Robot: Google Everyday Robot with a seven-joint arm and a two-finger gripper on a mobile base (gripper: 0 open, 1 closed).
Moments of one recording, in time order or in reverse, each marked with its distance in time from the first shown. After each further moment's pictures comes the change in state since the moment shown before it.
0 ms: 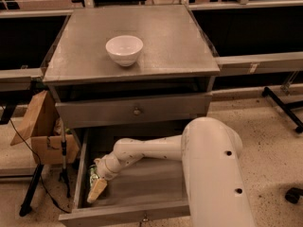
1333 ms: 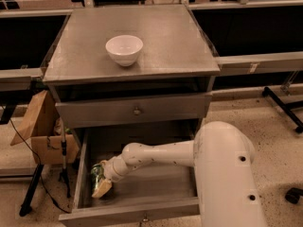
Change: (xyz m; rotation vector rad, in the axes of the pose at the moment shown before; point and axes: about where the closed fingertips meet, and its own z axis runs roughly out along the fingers) arm 0.022 -0.004 -0.010 0.070 -0.038 0.029
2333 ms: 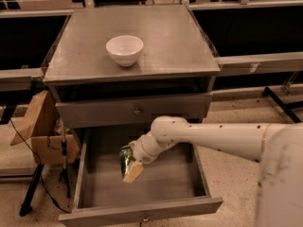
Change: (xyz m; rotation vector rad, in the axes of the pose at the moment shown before) arm 0.000 0.009 -0.199 0.085 0.178 -0.005
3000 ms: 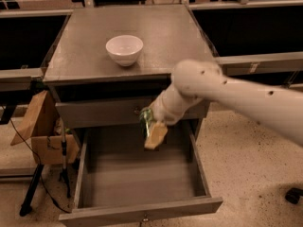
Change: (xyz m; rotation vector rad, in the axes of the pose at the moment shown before) arm -0.038 -0.029 -0.196 0.119 0.163 -0.035
